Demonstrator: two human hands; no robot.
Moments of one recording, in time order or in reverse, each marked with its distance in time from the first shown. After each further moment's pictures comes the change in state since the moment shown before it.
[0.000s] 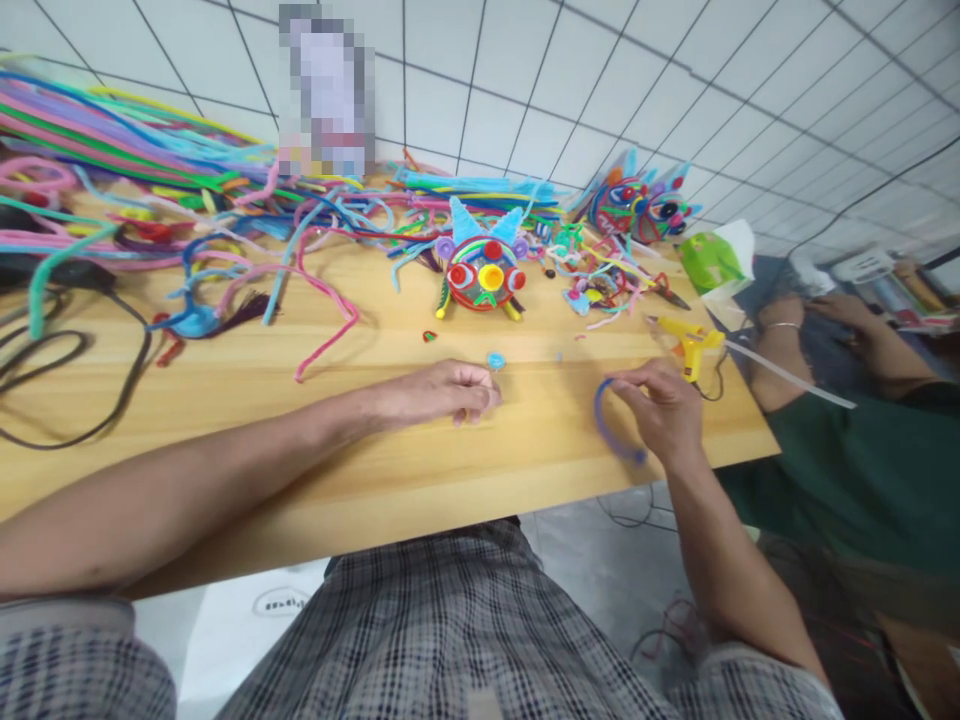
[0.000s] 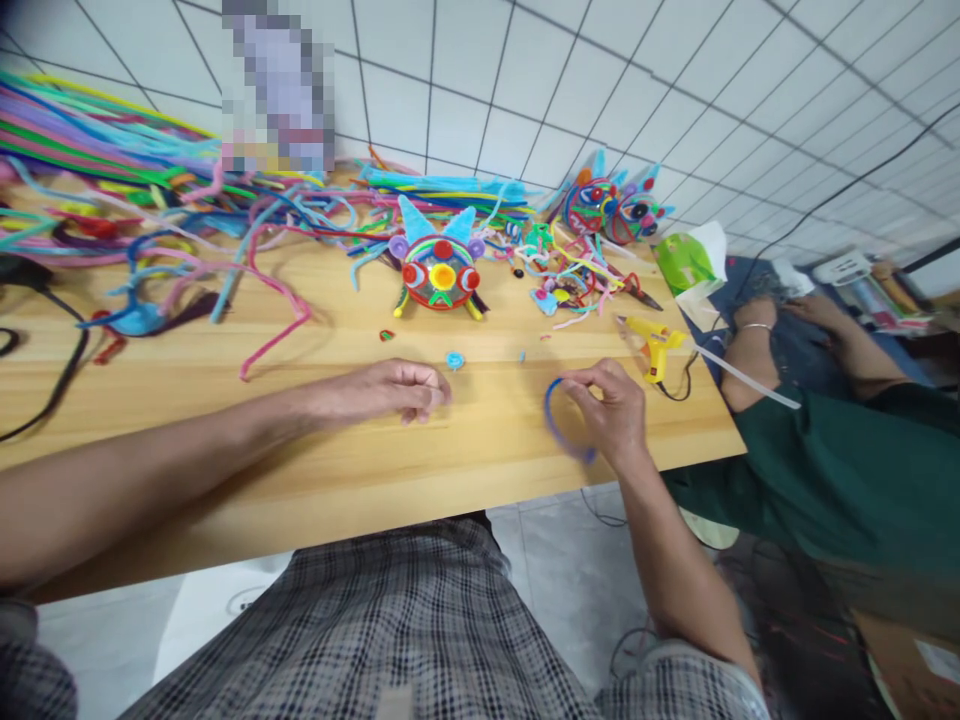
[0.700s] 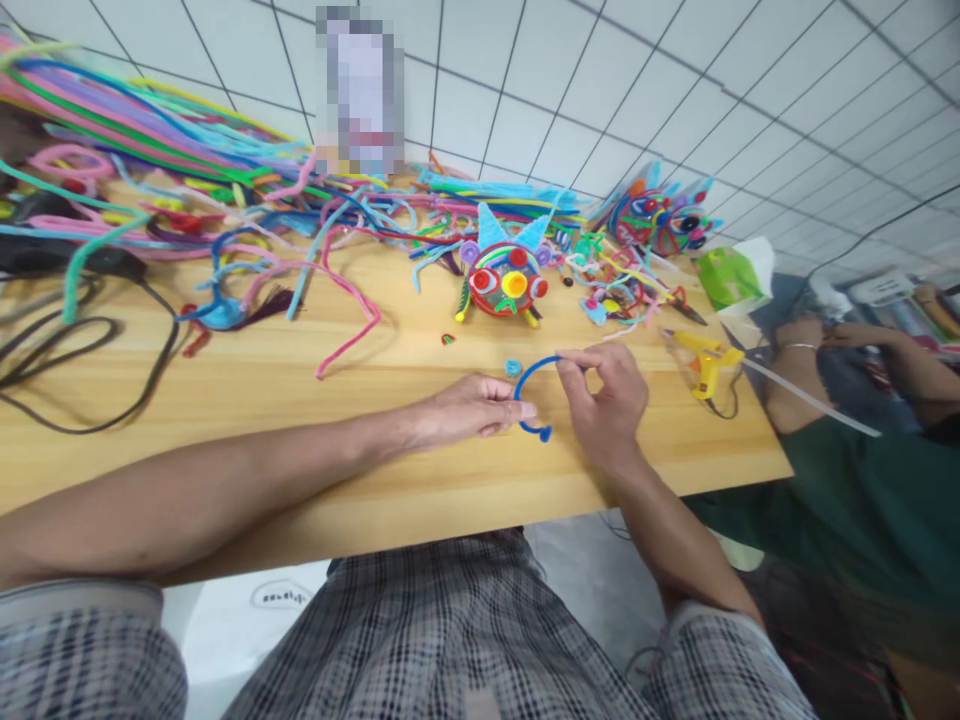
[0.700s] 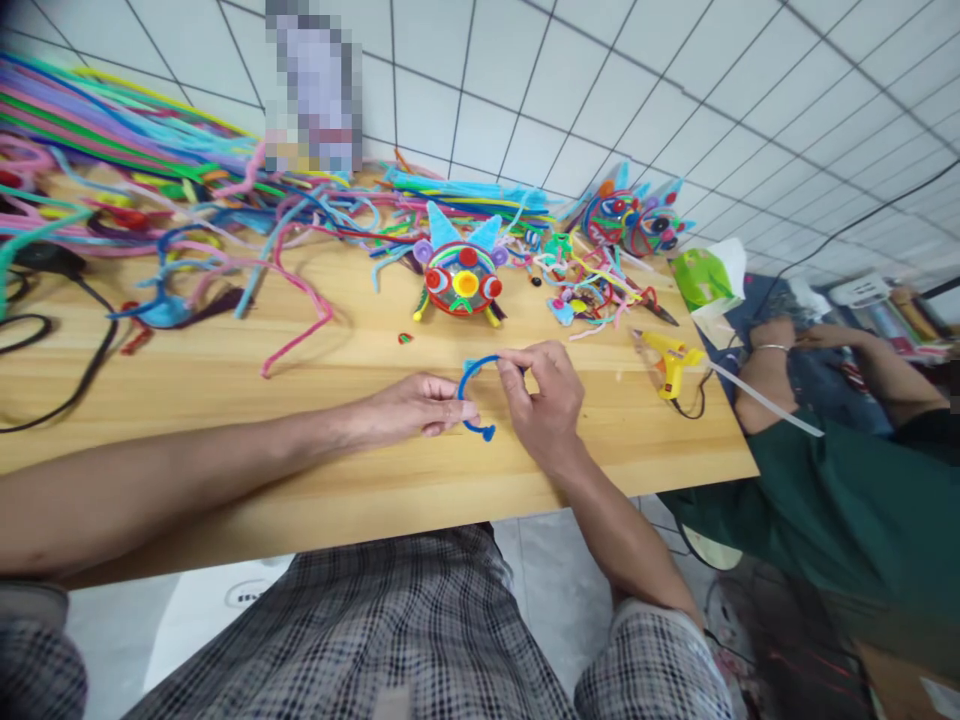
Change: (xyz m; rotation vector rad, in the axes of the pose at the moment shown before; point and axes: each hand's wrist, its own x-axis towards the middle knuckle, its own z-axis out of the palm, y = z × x) left_hand 0.006 -0.012 0.026 -0.170 0.084 0.015; right_hand 0.029 -0.088 0.077 -0.023 0.155 -0.308
